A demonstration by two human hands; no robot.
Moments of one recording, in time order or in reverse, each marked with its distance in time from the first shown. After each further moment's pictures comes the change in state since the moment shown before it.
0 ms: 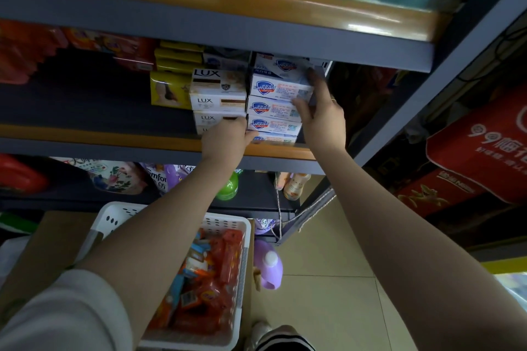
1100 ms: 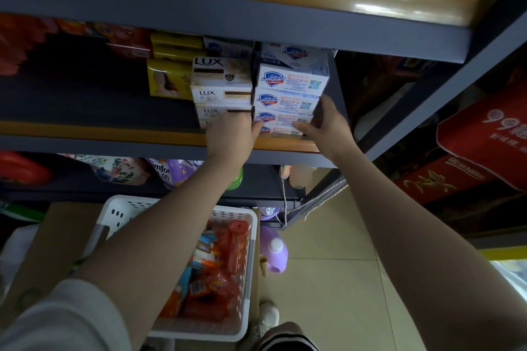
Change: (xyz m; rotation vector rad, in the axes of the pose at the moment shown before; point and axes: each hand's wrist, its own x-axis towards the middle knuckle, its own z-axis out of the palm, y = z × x) left_hand 0.002 0.003 0.001 0.030 -0.011 -0.082; right_hand -0.004 0.030 0.010 0.169 -0.336 0.216
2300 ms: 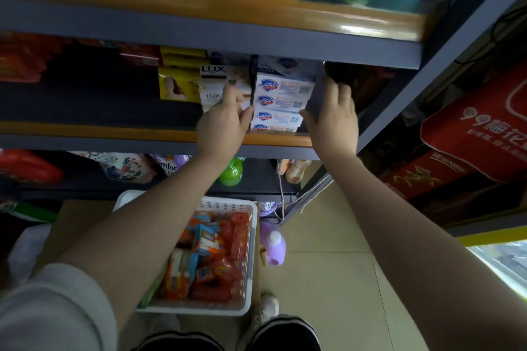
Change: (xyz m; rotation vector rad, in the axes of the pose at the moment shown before) left_hand -0.021 -0.013 -0.048 -0.389 0.250 0.120; right_hand -0.044 -0.048 -0.014 -0.520 0.371 -0.113
